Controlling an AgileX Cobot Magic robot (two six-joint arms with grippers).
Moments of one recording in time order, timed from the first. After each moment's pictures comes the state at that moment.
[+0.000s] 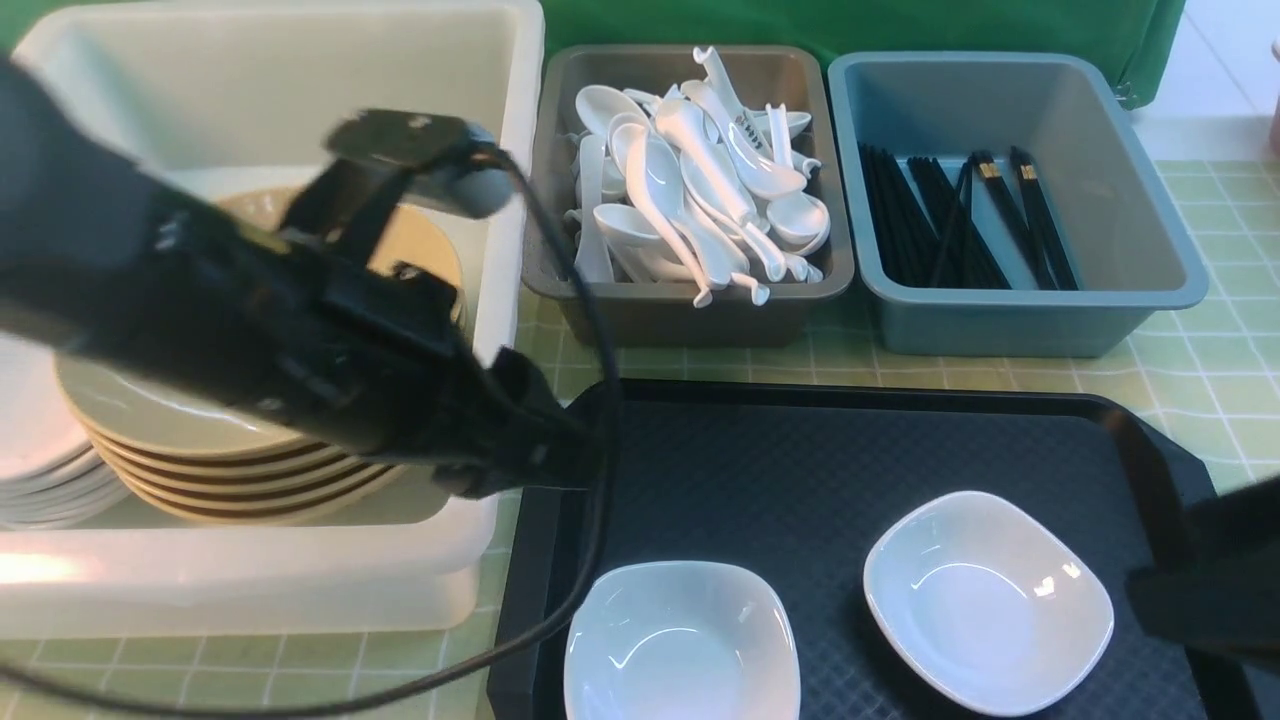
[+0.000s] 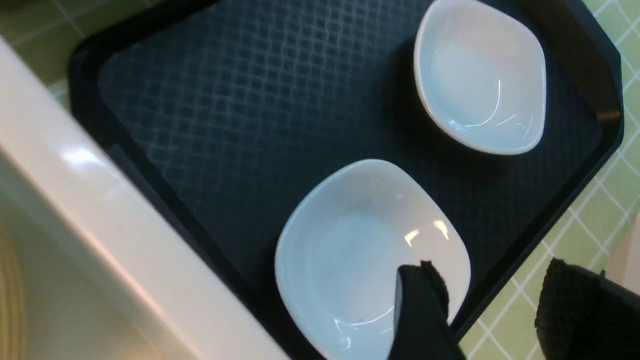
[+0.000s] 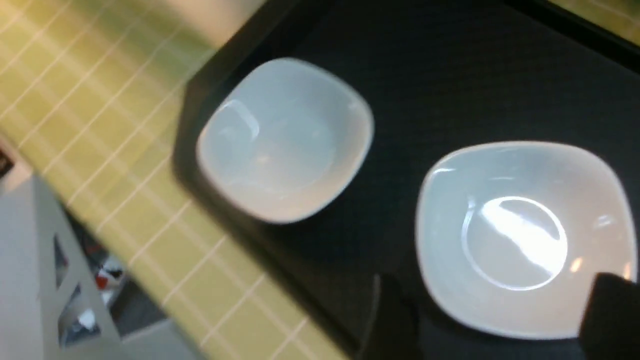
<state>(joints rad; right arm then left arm) 0.13 0.83 -0.80 0.53 0.97 -0.58 -0.41 1.30 -1.06 -0.59 0.98 0.54</state>
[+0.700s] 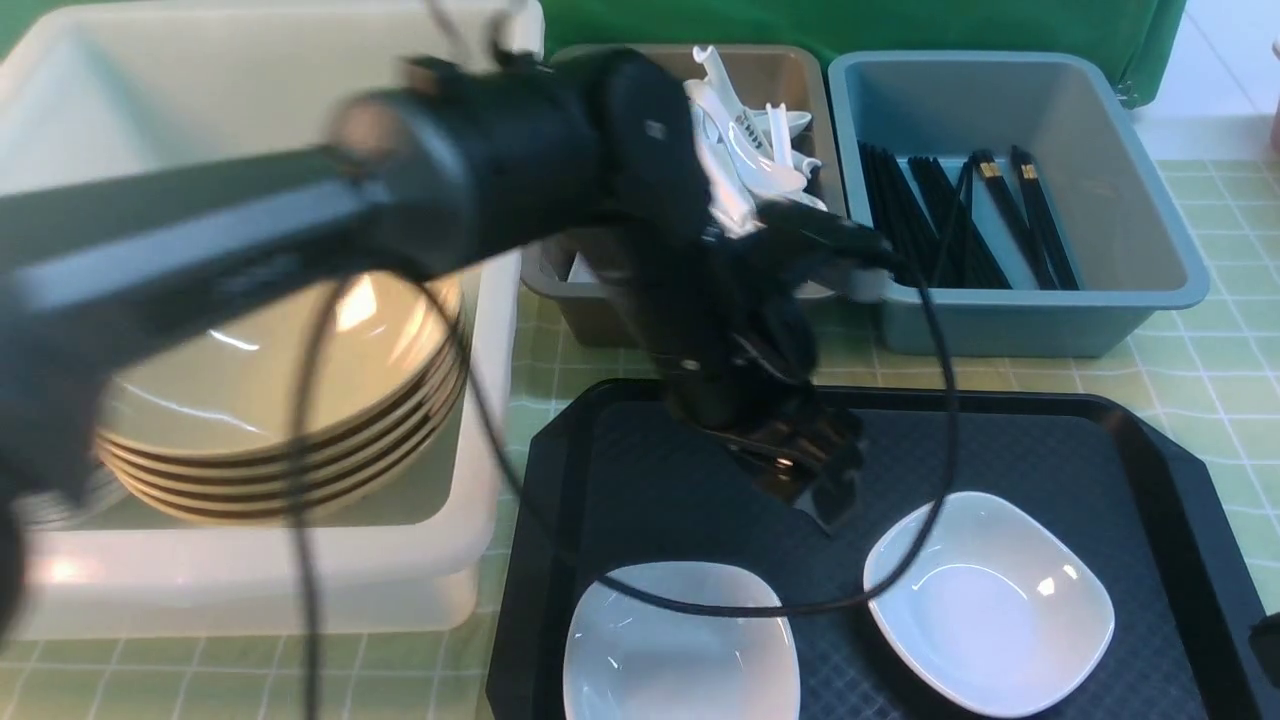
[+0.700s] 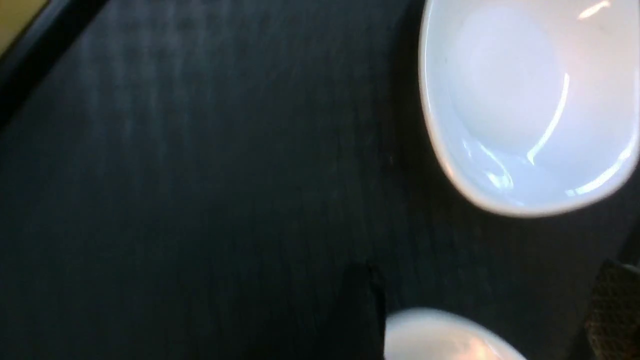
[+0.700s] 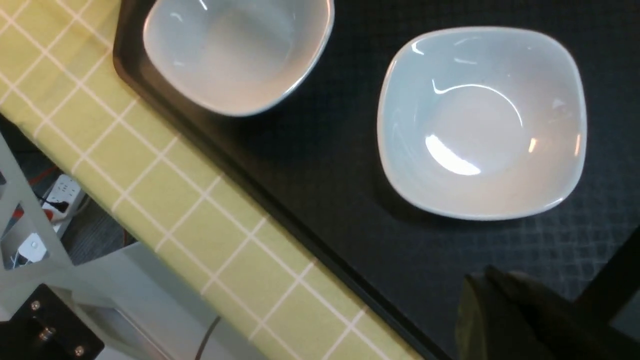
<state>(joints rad) 0.14 0.76 -0.80 0.35 1.07 -0.44 -0.69 1.97 -1.61 -0.44 1.07 0.56</state>
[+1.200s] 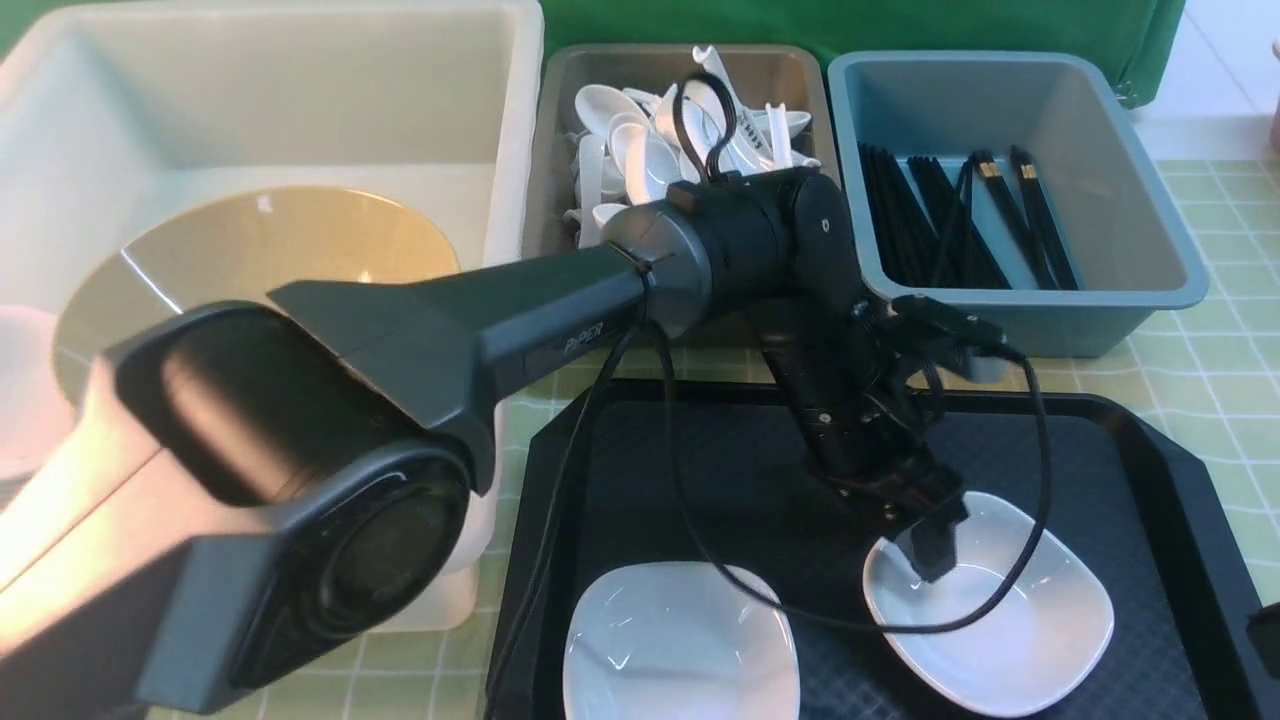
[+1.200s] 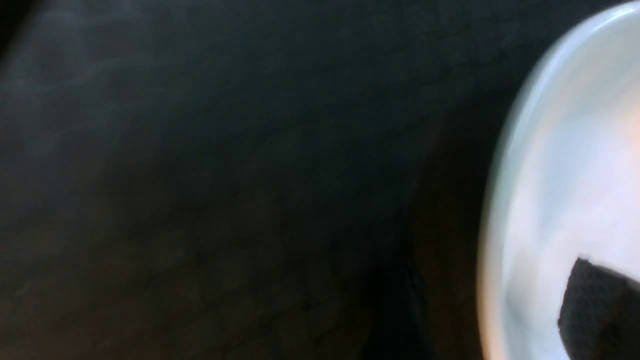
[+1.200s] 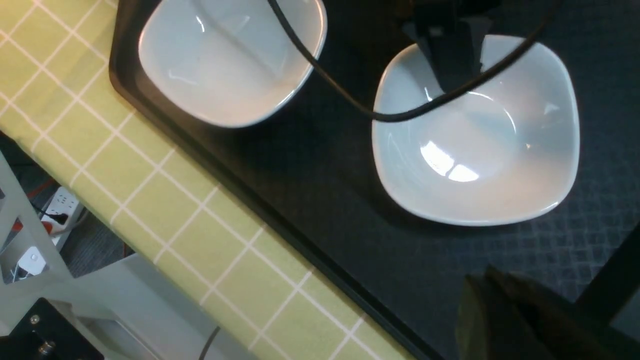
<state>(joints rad) 0.14 0.76 -0.80 0.35 1.06 -0.42 -0.75 2.36 -1.96 -0.56 1.16 0.63</state>
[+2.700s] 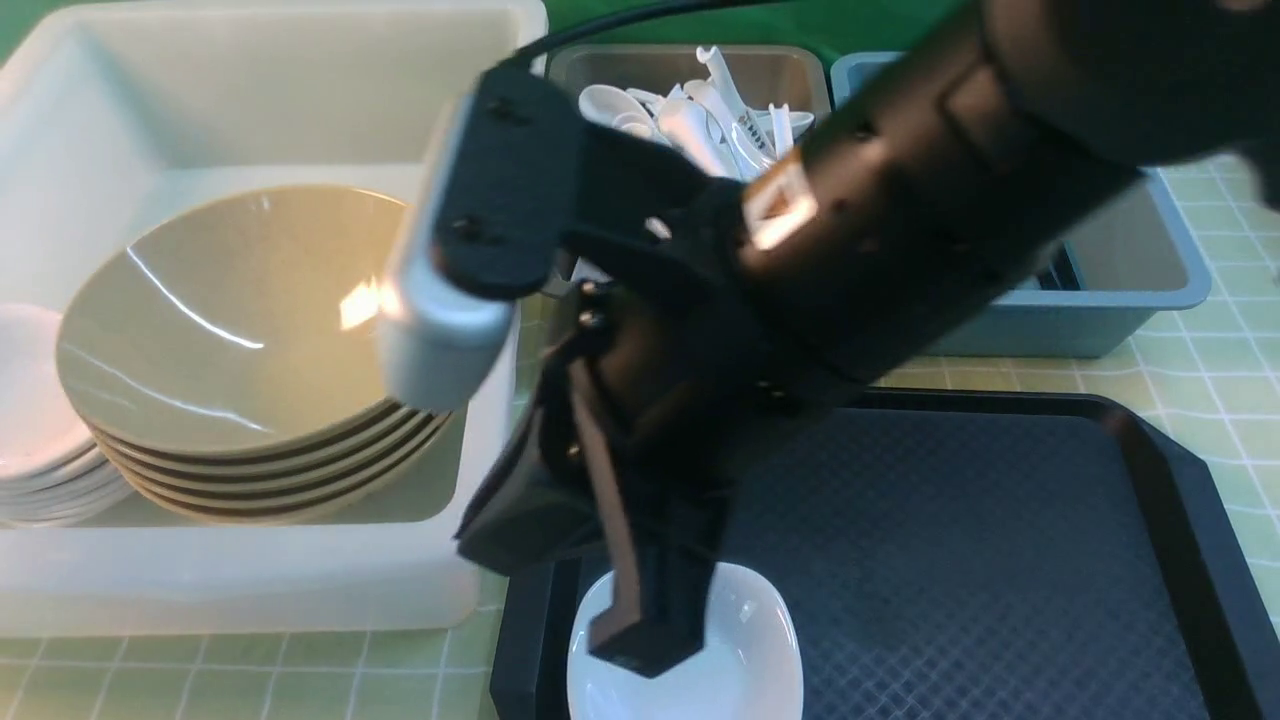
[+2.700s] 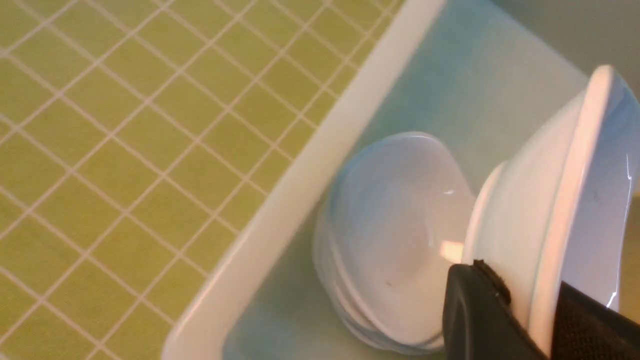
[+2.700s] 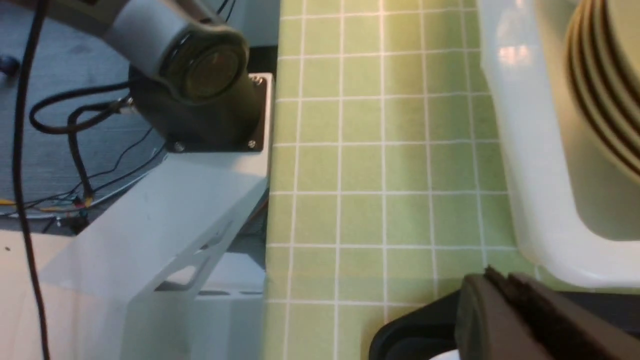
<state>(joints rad) 0.87 1.58 -1.56 0.52 0.93 -0.71 0.69 1.21 -1.14 -0.30 0.92 0.11</state>
